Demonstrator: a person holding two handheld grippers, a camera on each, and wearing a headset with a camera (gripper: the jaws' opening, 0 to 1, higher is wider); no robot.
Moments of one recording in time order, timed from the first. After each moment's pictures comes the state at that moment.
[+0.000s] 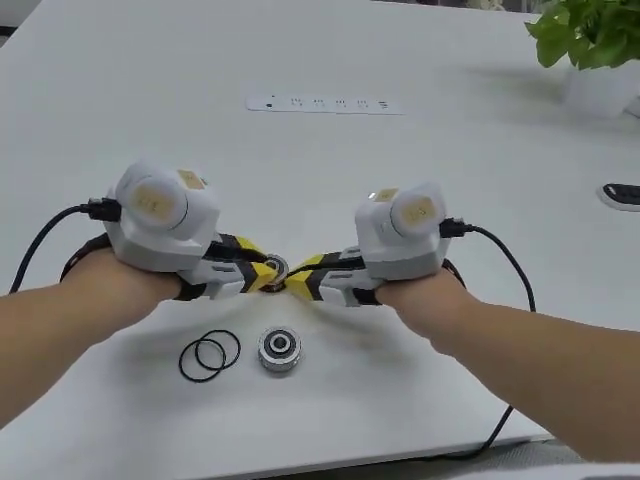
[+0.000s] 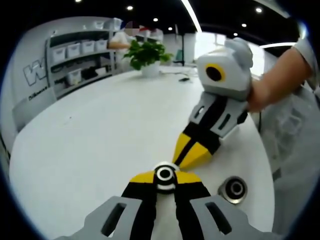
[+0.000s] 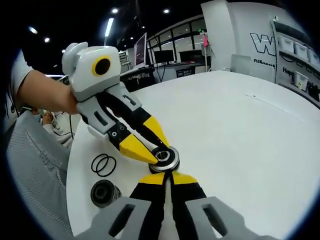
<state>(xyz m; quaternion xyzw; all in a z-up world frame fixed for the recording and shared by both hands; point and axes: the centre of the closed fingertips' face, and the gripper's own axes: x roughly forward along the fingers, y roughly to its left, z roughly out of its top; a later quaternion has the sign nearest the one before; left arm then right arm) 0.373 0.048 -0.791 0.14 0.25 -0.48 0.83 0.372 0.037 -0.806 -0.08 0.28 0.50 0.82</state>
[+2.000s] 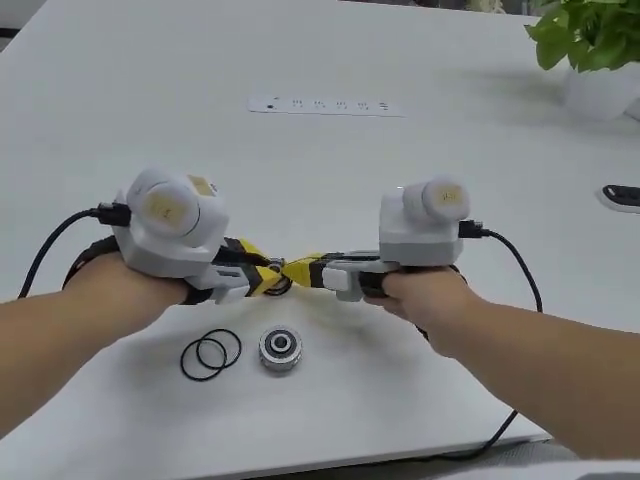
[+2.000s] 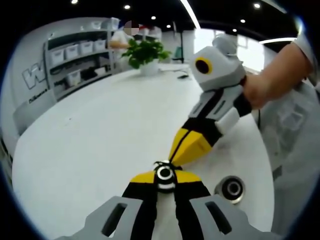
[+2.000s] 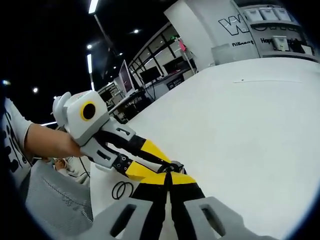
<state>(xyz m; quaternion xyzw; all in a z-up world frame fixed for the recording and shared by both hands) 0.366 0.046 -0.792 0.16 0.26 -0.47 0.83 0.363 0.046 -0.785 0.10 0.31 0.48 0.82</state>
